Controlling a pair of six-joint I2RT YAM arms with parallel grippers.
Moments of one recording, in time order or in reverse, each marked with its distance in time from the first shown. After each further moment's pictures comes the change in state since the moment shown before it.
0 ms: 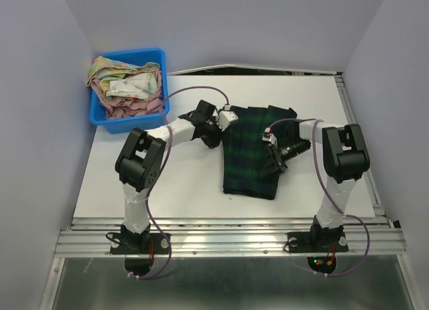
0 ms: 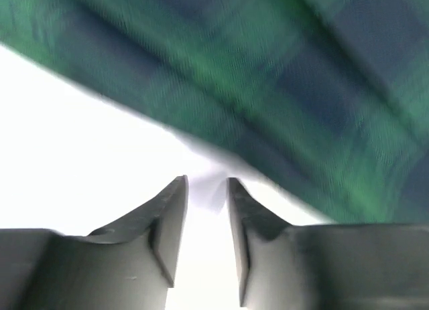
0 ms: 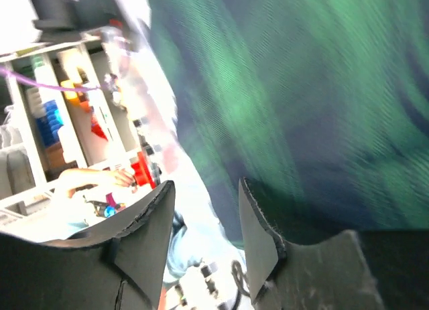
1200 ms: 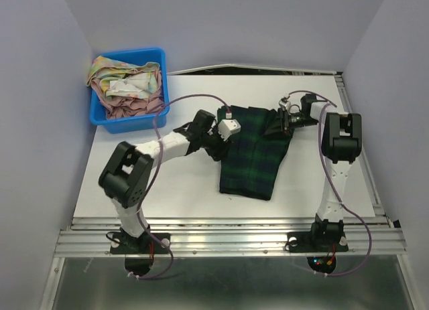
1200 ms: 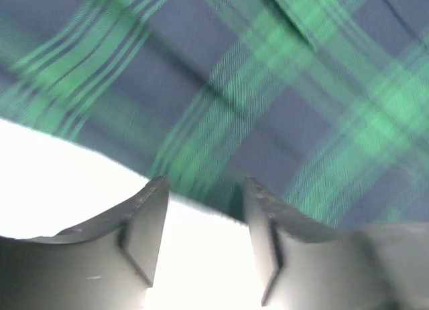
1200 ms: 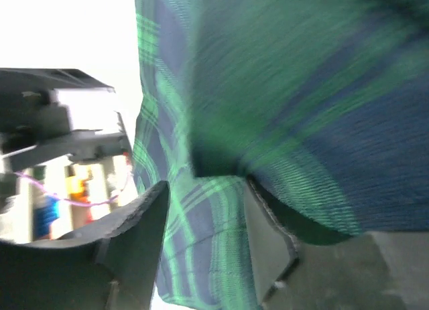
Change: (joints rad) left arm -0.064 -0.207 -0.267 0.153 0.143 -0.097; right arm -0.194 0.406 0.584 0.213 -0.183 0.204
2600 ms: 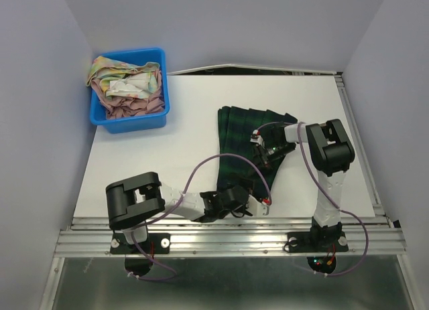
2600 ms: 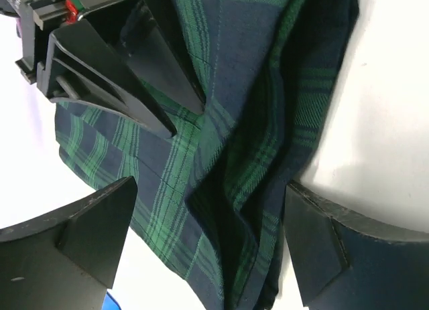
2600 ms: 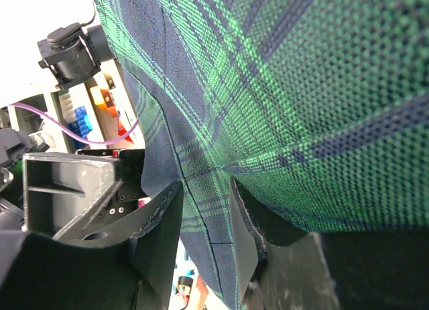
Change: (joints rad) left arm -0.706 -0.161 -0.480 0.532 -0.819 0.504; right arm 0.307 -0.262 -0.521 0.037 0.125 0.029
